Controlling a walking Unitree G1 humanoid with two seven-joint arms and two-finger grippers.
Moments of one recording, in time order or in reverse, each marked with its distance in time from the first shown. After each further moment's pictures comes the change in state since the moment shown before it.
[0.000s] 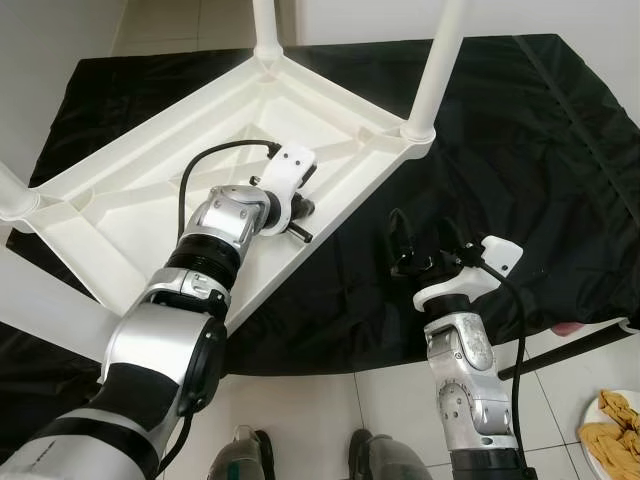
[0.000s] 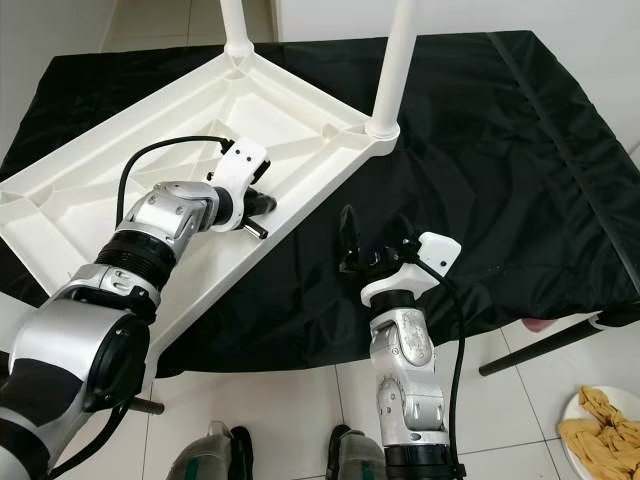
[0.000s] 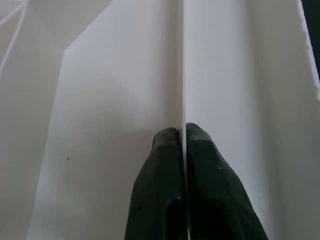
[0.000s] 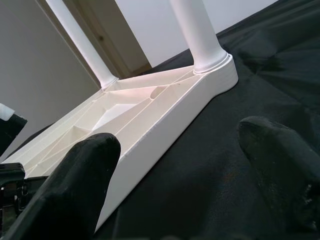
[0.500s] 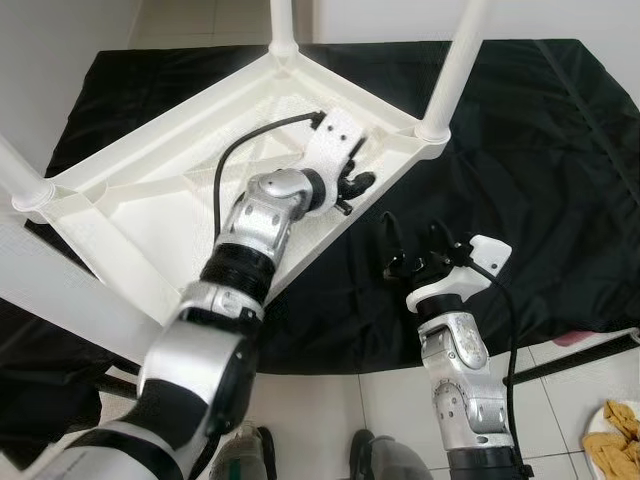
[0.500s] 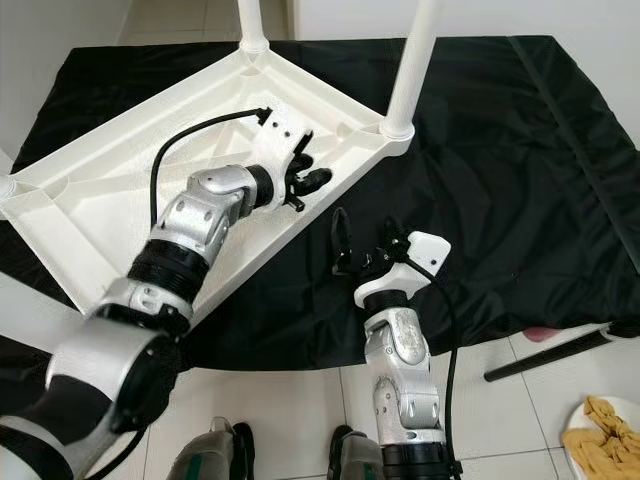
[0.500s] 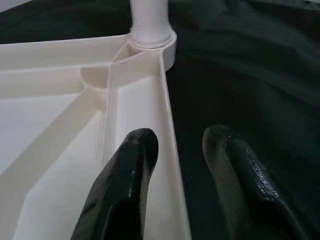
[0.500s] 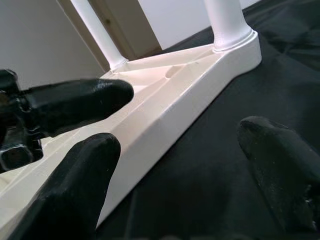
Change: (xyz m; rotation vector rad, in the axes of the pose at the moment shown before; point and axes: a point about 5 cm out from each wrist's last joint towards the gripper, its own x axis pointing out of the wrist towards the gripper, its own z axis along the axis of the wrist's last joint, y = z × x) left arm -0.001 -0.056 0.052 0.133 -0.354 -0.103; right arm 0.001 0.004 -0.007 -0.004 0.042 0.015
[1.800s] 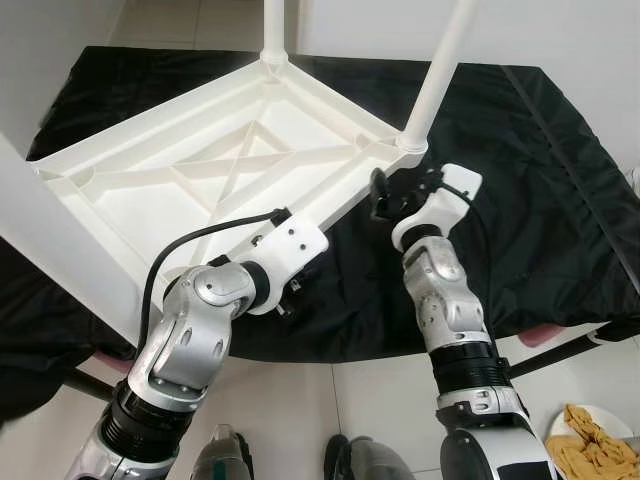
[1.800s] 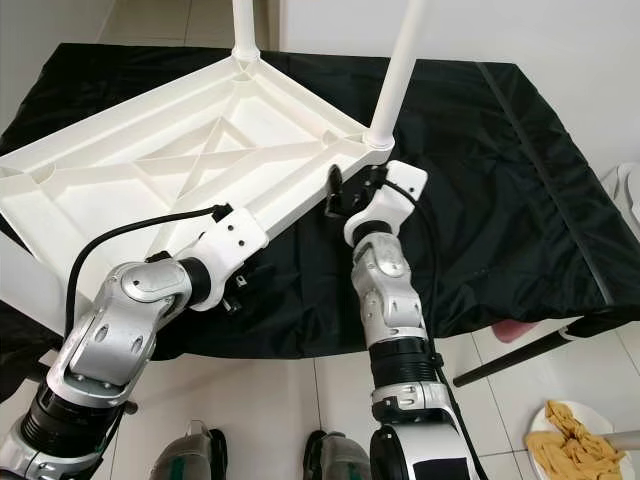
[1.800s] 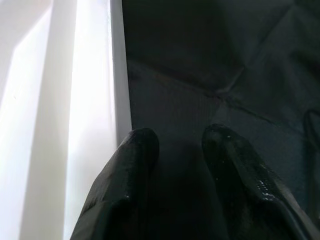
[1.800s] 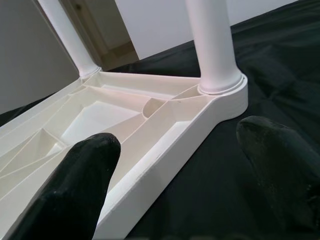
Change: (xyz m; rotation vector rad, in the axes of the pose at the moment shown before) left arm -0.110 -0.046 -0.048 0.156 0.341 -0.007; right arm 0.083 -0.002 0.004 -0.059 0.081 -0.104
